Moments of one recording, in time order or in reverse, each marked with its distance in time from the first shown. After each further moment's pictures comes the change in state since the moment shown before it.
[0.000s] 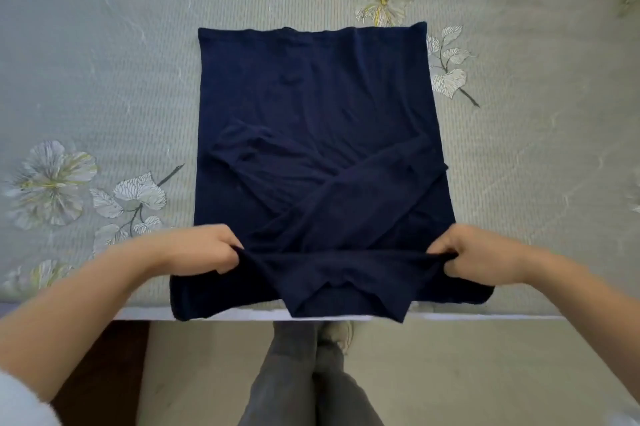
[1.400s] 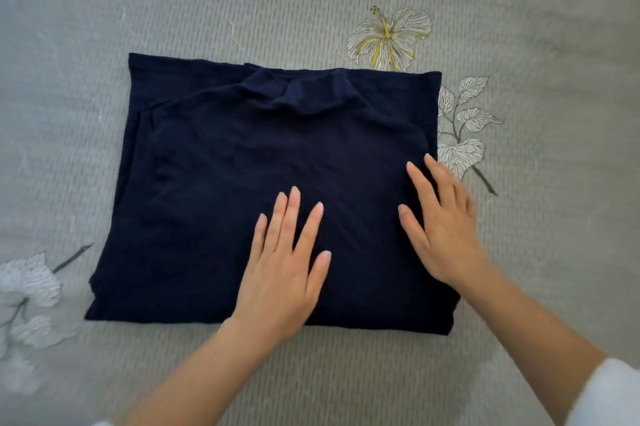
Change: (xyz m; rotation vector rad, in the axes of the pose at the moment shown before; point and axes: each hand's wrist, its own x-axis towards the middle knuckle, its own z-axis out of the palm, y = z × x) left_hand 0.175 0.121 0.001 0.283 0.950 0.142; right_hand 0.171 0.055 -0.111 -0.280 0.886 -0.109
